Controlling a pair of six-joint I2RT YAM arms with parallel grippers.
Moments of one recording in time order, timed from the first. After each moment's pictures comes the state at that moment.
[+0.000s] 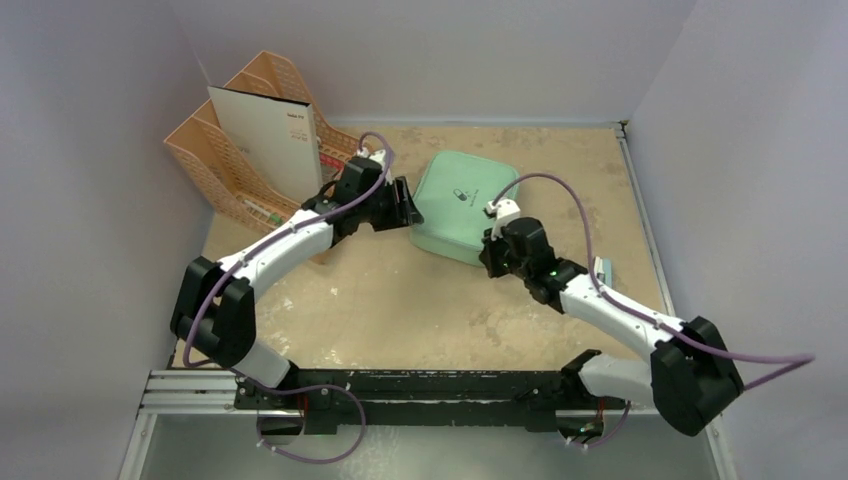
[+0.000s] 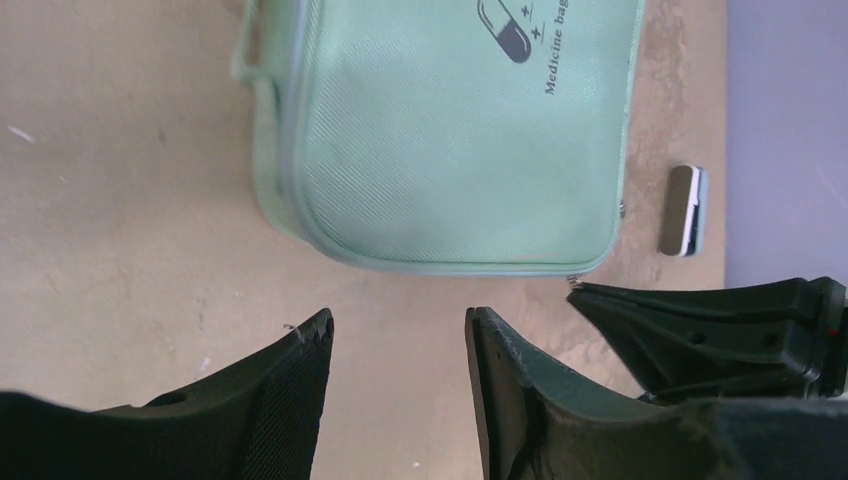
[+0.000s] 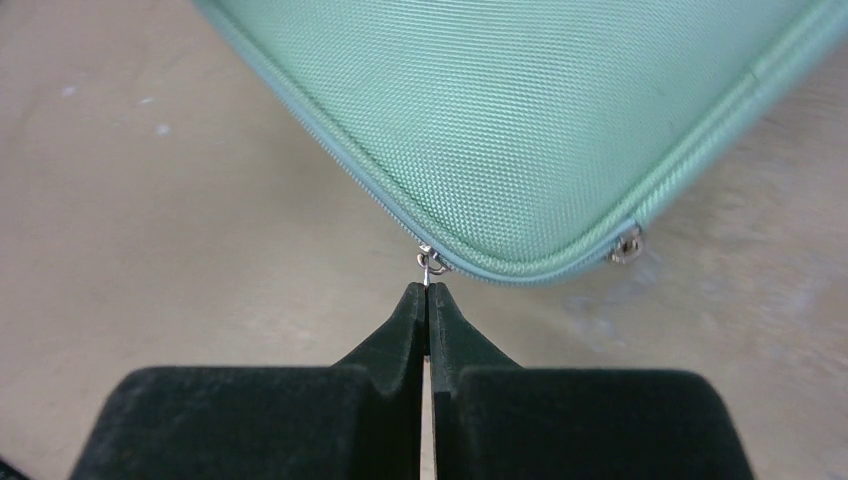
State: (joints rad) left arm -0.52 1.55 1.18 -0.30 0.17 -0.61; right arm 0.53 1.15 0.60 -0.06 0.00 0.16
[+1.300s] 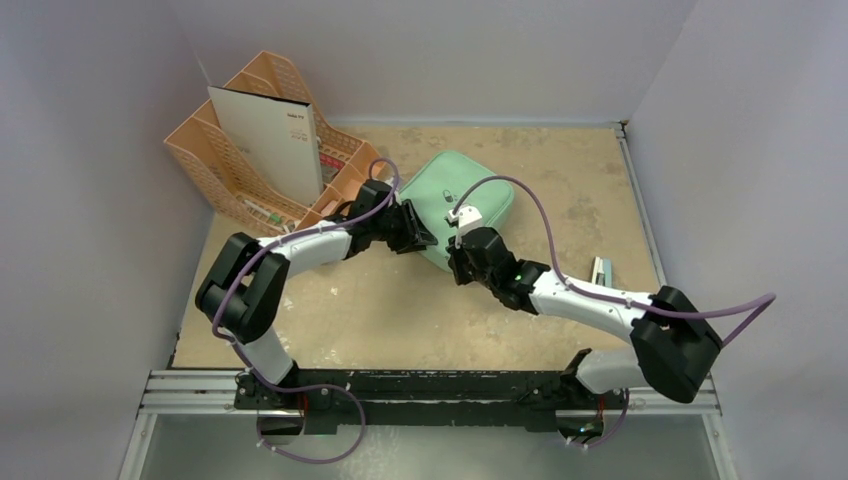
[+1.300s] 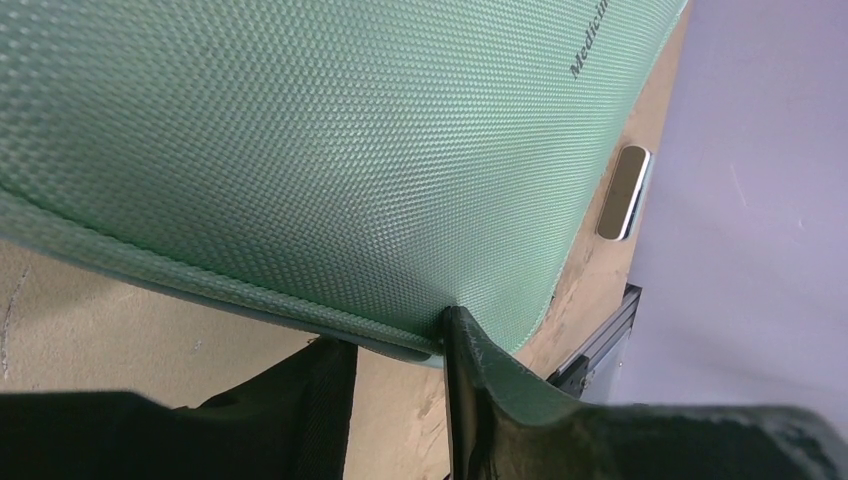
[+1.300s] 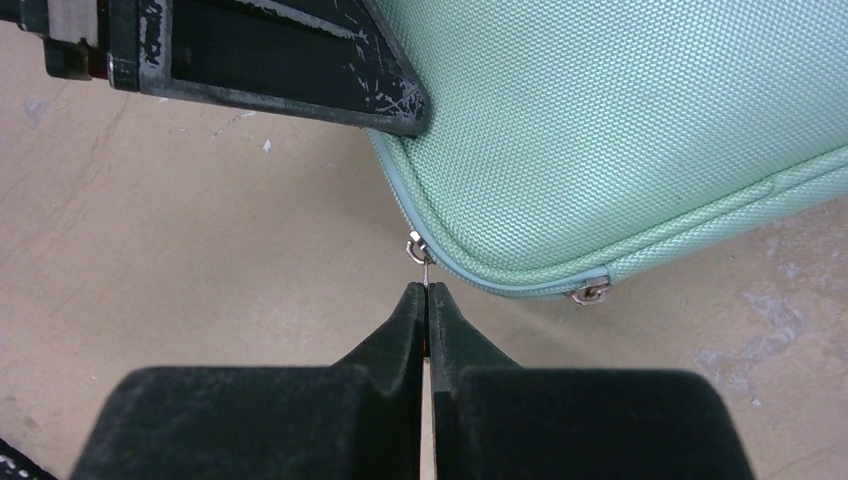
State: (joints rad) left arm -0.54 1.70 0.98 0.01 0.33 -0.90; right arm 0.83 1.35 0.71 0.00 0.19 0.29
